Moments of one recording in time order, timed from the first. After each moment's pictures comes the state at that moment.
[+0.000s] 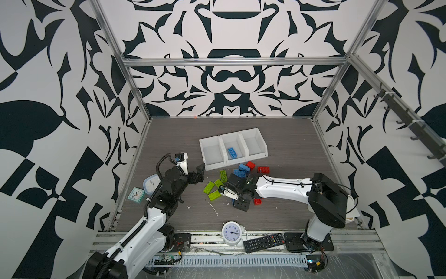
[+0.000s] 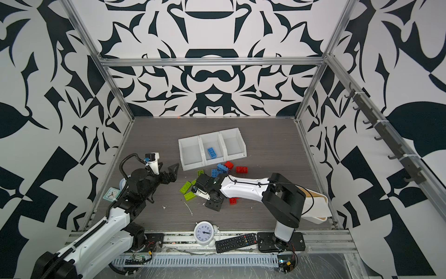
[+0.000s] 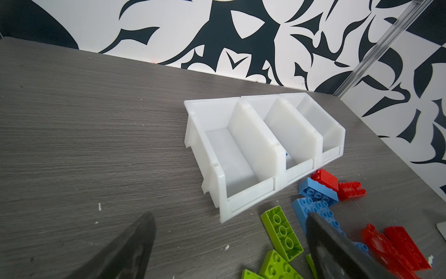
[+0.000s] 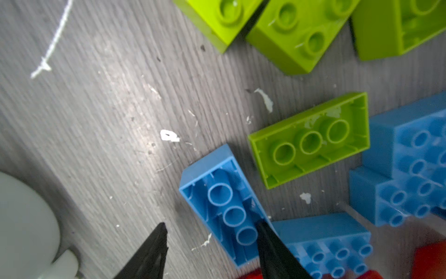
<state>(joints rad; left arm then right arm) -0.38 0.81 0.30 0.23 0.03 -0.32 1.06 1.73 1.08 -0.73 0.04 -0.18</state>
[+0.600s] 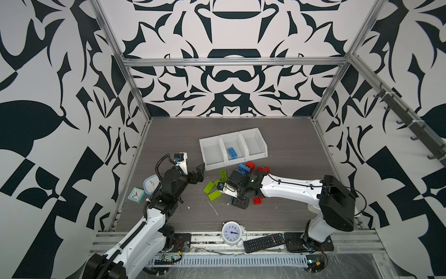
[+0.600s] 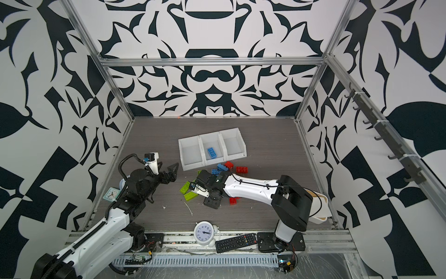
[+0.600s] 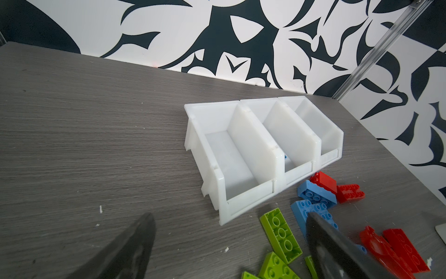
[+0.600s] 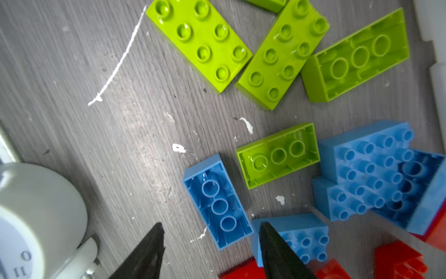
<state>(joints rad) -0.38 0.80 0.30 0.23 0.02 -0.32 1.06 1.68 1.10 -0.72 0.01 -0.22</state>
